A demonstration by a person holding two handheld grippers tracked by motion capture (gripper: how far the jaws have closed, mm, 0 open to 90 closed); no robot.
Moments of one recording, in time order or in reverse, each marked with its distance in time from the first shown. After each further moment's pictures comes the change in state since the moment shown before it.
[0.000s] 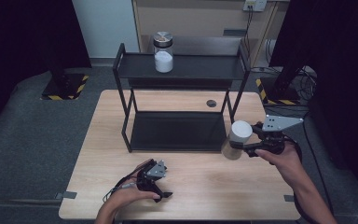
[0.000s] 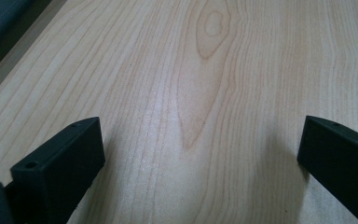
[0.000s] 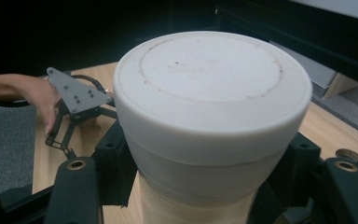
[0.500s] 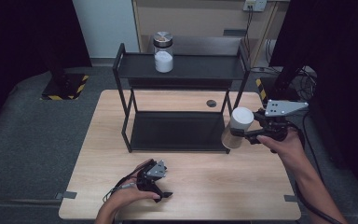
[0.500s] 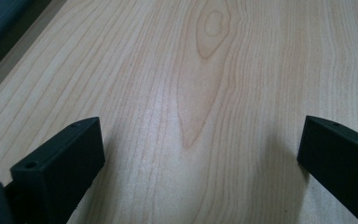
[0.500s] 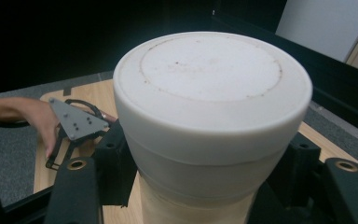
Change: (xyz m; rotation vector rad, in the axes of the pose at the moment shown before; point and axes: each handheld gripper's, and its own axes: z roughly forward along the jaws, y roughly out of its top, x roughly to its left) left arm 0.000 0.000 0.000 0.000 0.001 -0.001; right arm -0.012 0.036 -0.005 -0.020 0.005 -0.005
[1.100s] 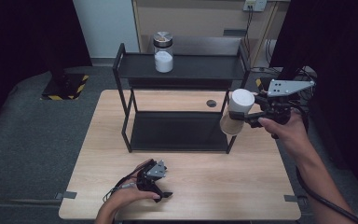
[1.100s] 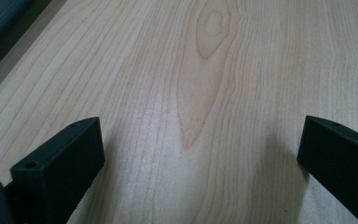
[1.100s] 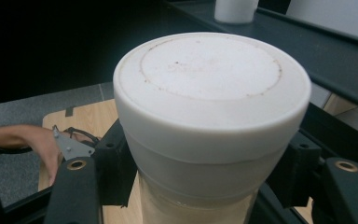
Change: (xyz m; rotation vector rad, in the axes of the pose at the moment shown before) left arm 0.000 0.000 0.000 0.000 0.000 0.000; right arm -0.006 0.053 -0.004 -0.020 0.001 -0.014
